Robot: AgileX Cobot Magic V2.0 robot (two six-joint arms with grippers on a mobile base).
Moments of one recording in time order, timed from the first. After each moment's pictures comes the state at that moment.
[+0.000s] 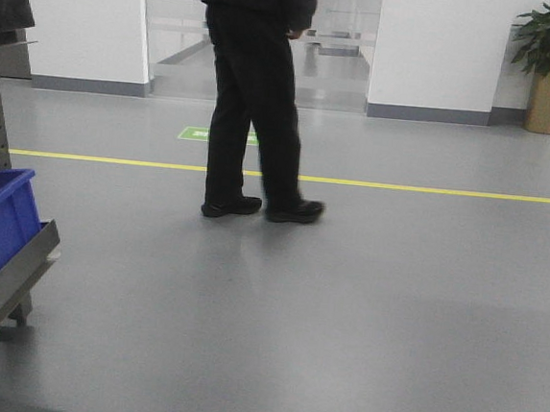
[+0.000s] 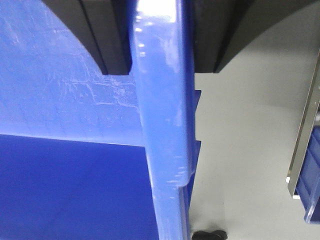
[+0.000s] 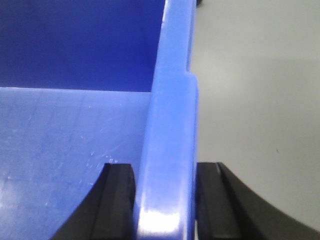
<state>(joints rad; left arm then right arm) 0.03 1.01 -1.53 -0.15 1.21 -0.13 0.26 1.07 -1.56 0.05 1.21 0.12</state>
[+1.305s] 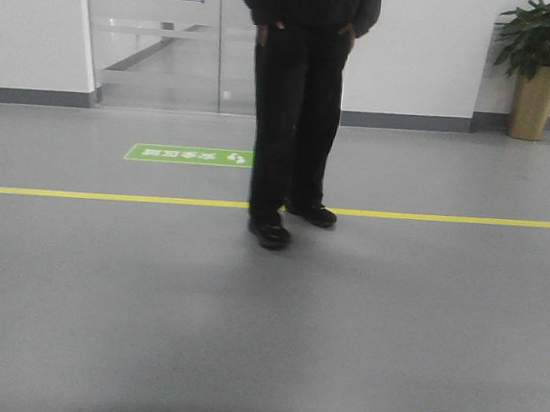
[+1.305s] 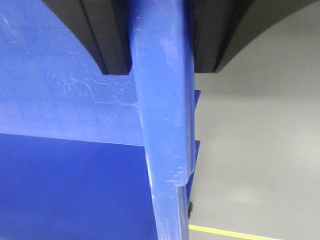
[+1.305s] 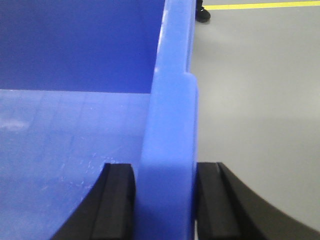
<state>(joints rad) 0.03 1.01 -1.53 -0.14 1.17 -0.13 0.26 1.07 -1.56 0.05 1.17 0.12</state>
